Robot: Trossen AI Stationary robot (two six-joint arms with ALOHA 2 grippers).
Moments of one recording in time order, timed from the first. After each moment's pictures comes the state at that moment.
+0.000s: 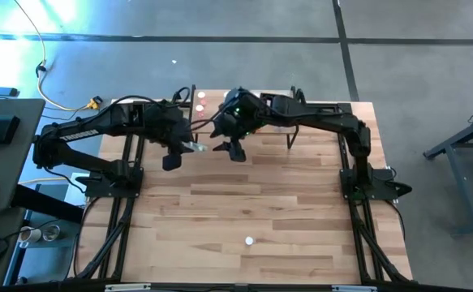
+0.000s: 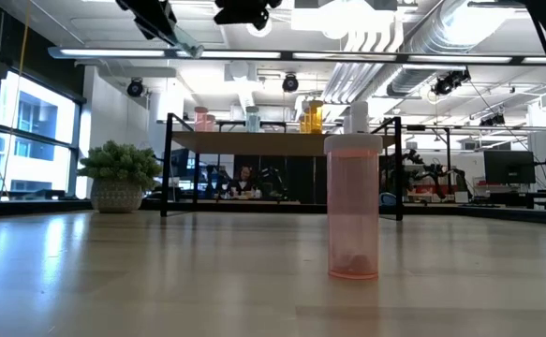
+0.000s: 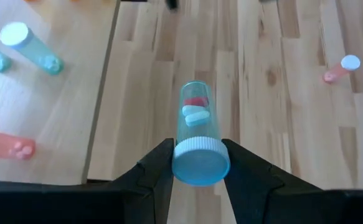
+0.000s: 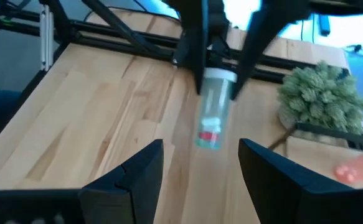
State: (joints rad) left arm 0.34 1.16 1.28 -1.04 0.08 0.14; right arm -0.16 1.98 2.13 -0.82 -0.30 -0.30
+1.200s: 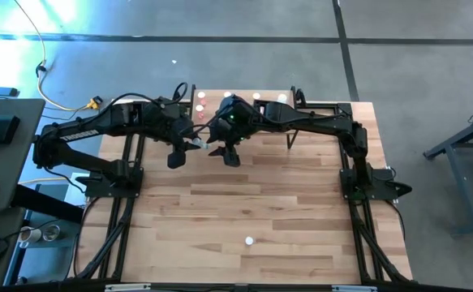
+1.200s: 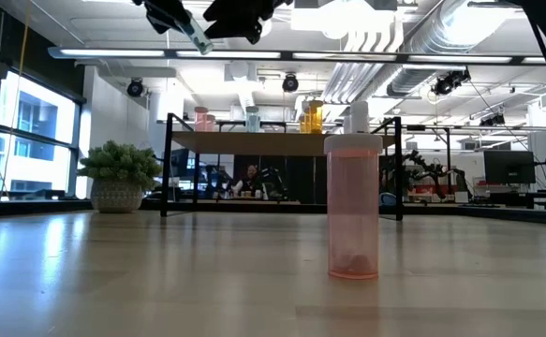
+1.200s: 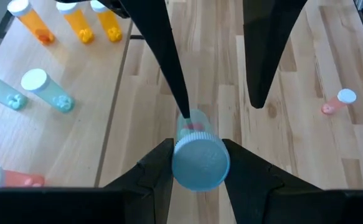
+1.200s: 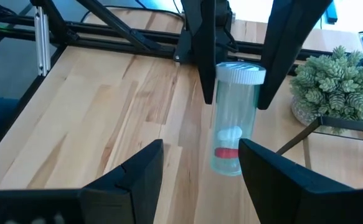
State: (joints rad) left arm 0.34 1.16 1.28 -0.91 0.08 0.13; right arm -0.14 2.01 2.08 -0.74 -0.30 -0.22
